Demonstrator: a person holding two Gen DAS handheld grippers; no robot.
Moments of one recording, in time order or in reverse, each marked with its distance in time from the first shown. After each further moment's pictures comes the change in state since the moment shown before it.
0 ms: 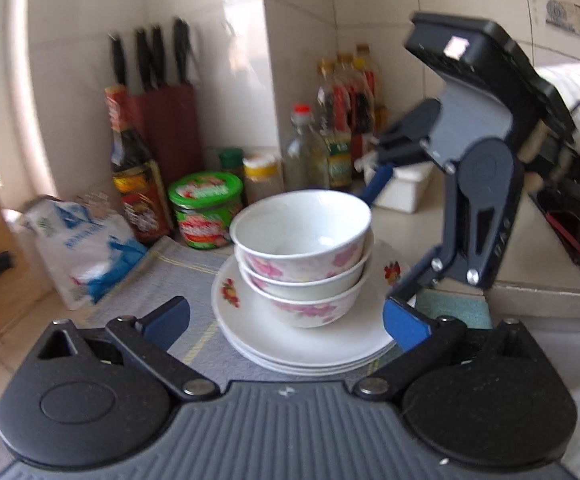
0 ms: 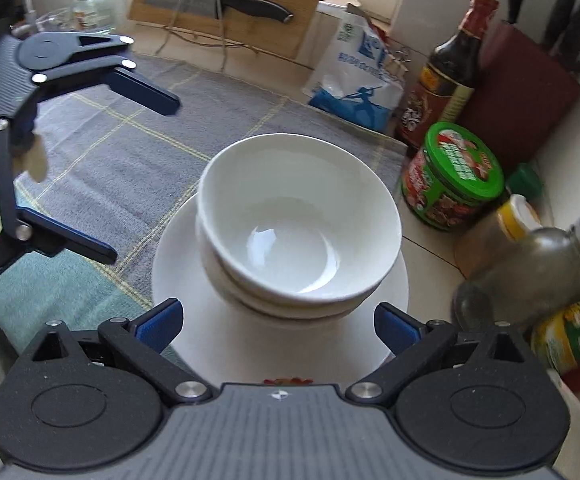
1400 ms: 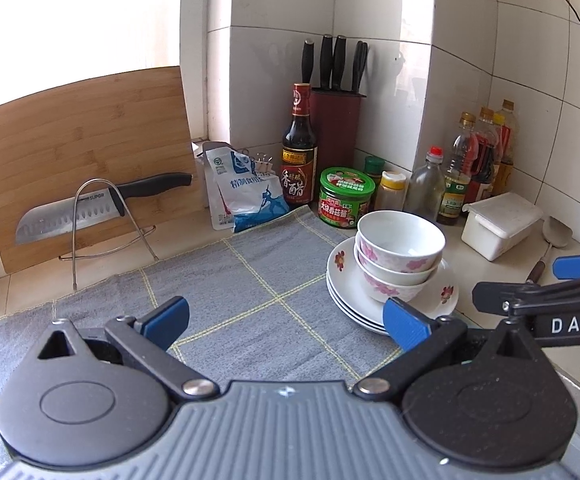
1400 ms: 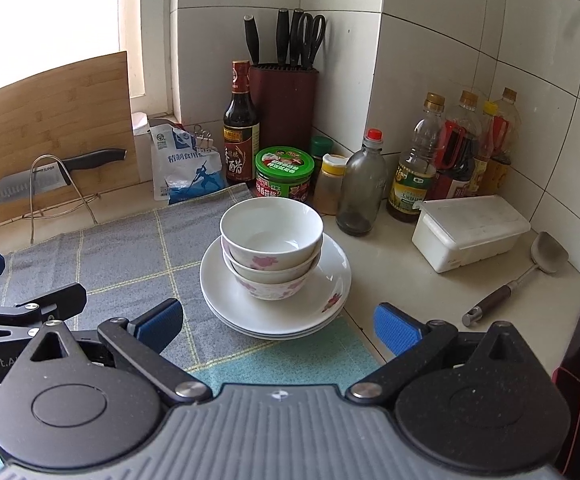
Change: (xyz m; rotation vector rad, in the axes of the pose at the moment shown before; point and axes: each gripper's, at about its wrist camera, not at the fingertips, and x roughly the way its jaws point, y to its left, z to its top) left arm -0.115 -0.004 0.015 -0.383 0.100 0.357; right arm -0.110 0.140 -0.010 0.754 -0.231 -0.497
